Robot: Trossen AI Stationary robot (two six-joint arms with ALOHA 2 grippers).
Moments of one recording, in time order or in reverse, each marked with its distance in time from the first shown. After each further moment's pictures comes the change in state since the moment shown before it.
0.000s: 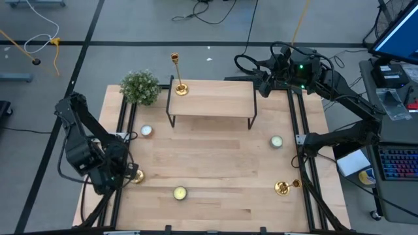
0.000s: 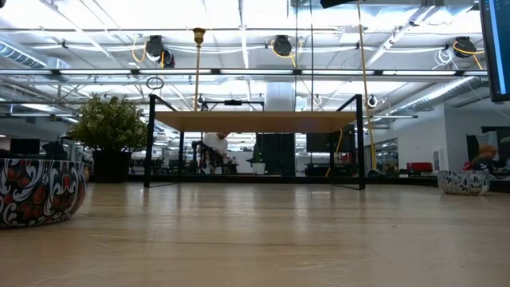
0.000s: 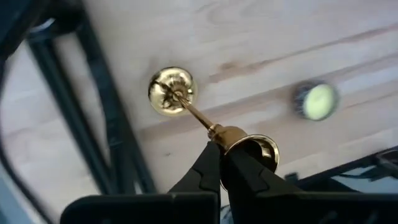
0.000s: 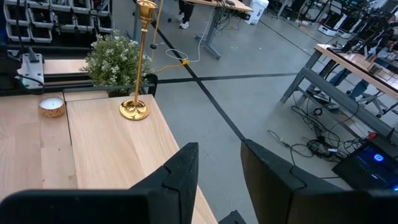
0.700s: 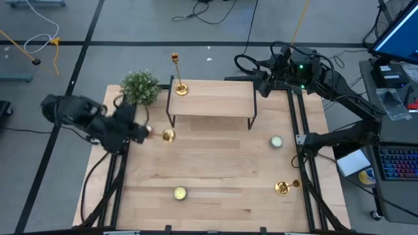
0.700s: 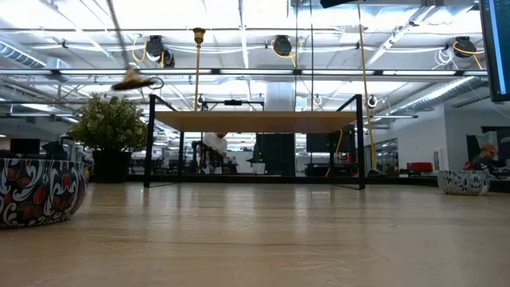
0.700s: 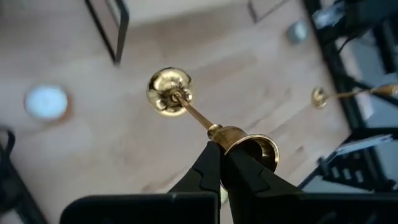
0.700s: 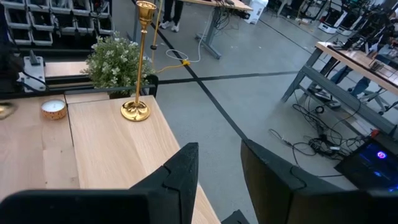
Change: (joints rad) left arm 0.587 -0.032 0.397 0.004 -0.230 0.814; right arm 0.000 0.000 0.000 0.000 0.000 0.023
